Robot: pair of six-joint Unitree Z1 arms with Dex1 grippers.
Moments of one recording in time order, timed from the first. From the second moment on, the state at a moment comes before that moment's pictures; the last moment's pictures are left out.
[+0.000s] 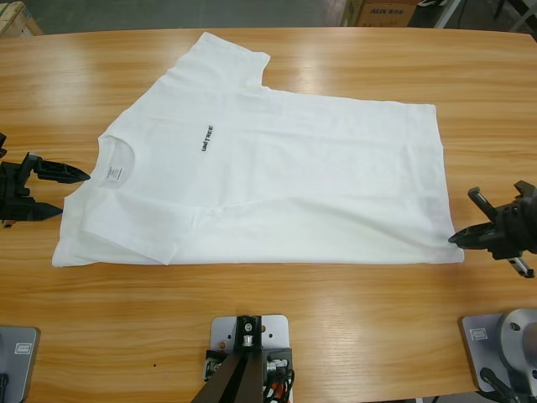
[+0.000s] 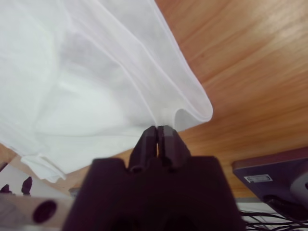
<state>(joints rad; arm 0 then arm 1) -0.07 1.44 -0.60 0.36 -0.48 -0.70 0.04 1.40 -0.47 0.53 0.38 0.95</state>
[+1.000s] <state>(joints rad) -0.04 1.62 -1.06 0.45 -0.62 -0.47 0.00 1.44 -0.71 0.36 0.50 0.56</state>
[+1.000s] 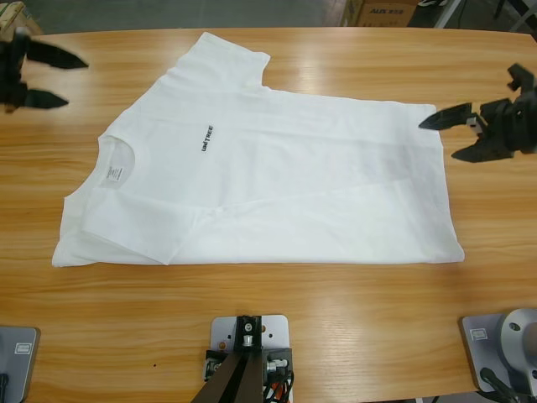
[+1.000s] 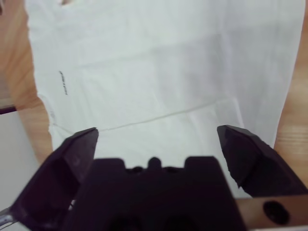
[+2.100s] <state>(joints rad) 0.01 2.54 -2.39 1.24 -0.74 -0.10 -0.07 1.45 -0.74 0.35 0.62 0.43</state>
